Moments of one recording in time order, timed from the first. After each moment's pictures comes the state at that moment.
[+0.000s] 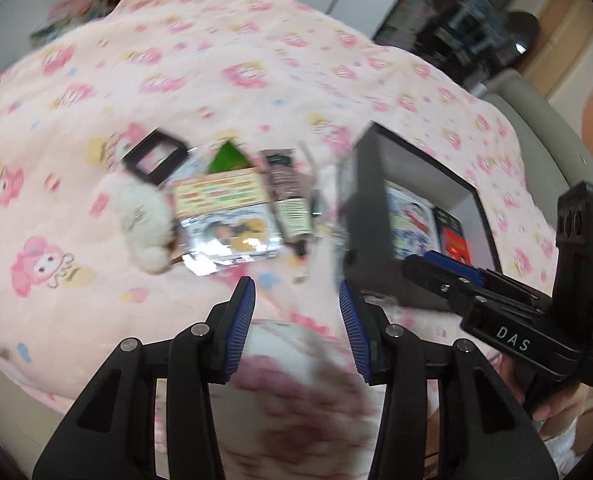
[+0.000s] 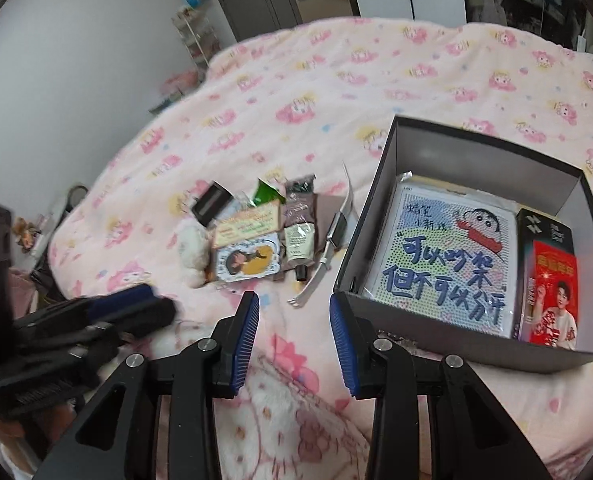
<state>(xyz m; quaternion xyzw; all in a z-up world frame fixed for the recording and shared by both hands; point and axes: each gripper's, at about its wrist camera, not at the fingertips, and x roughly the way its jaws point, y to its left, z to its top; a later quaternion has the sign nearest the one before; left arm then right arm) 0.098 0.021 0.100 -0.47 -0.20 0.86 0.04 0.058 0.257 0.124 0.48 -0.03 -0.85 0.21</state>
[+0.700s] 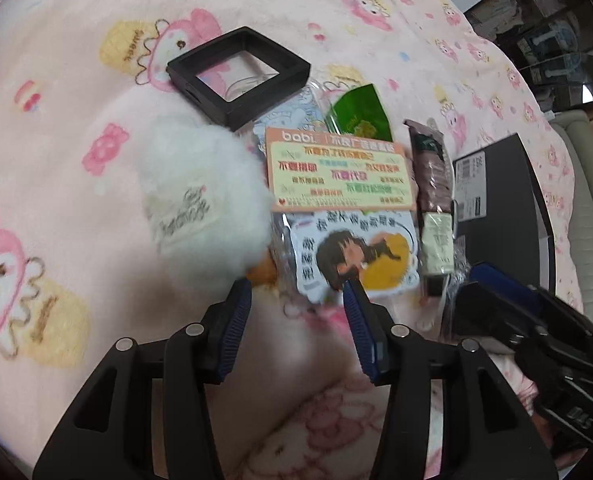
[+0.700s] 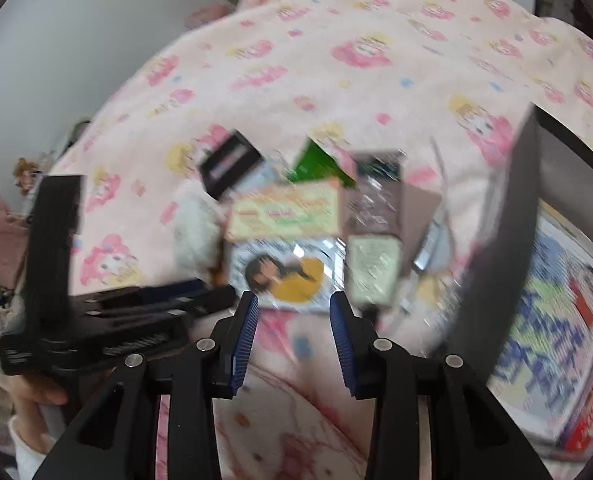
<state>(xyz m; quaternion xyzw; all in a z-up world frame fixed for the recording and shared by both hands) 0.025 -0.053 -0.019 -0.56 -0.29 0.78 0.00 -0.020 0.161 0.069 0.55 0.03 -0.79 0.27</state>
